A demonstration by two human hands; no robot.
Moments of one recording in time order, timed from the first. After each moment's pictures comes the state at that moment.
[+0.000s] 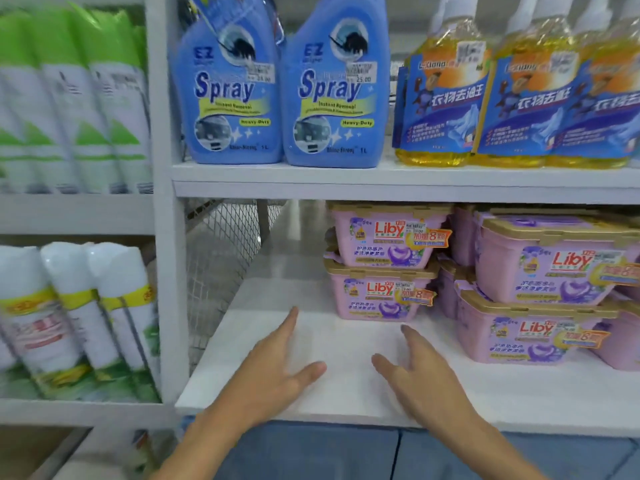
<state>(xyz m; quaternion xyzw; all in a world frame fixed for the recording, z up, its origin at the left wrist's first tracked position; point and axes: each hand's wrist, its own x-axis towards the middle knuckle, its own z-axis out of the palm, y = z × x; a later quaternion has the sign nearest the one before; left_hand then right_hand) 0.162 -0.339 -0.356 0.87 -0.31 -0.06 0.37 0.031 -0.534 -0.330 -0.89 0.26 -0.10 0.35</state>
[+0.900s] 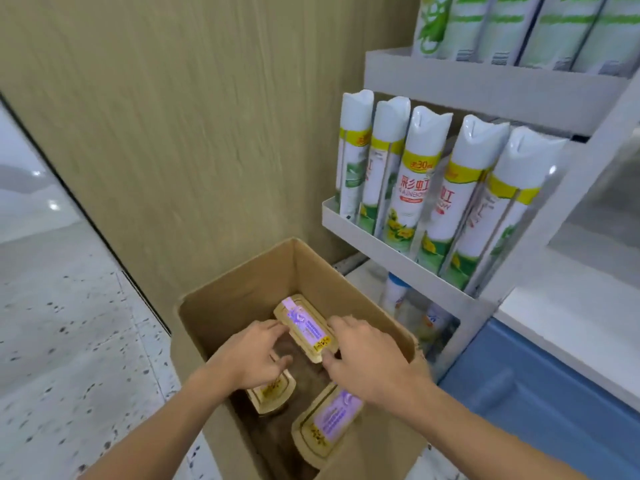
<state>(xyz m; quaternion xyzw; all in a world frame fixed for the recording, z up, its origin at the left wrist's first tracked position) 0.048 0.053 -0.461 0.98 0.04 -0.14 0.12 0.086 -0.155 -0.400 -0.94 -0.29 0.16 0.10</state>
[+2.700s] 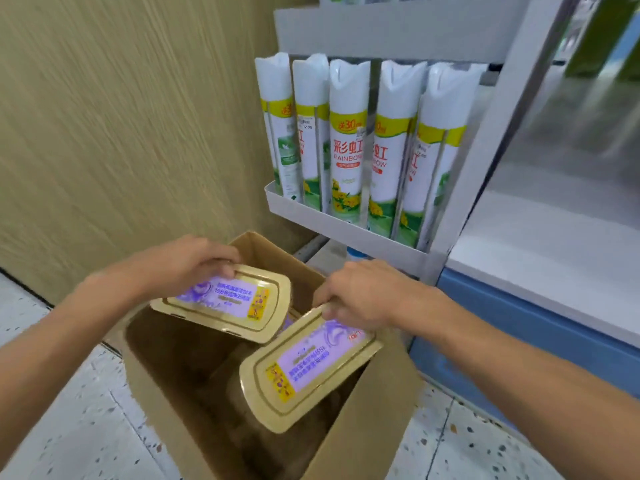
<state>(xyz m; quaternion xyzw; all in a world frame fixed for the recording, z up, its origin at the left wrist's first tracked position) 0.114 0.087 -0.332 0.98 -0.10 -0.12 0.13 0.131 -0.200 -0.359 -0.90 -0.41 0.12 0.04</state>
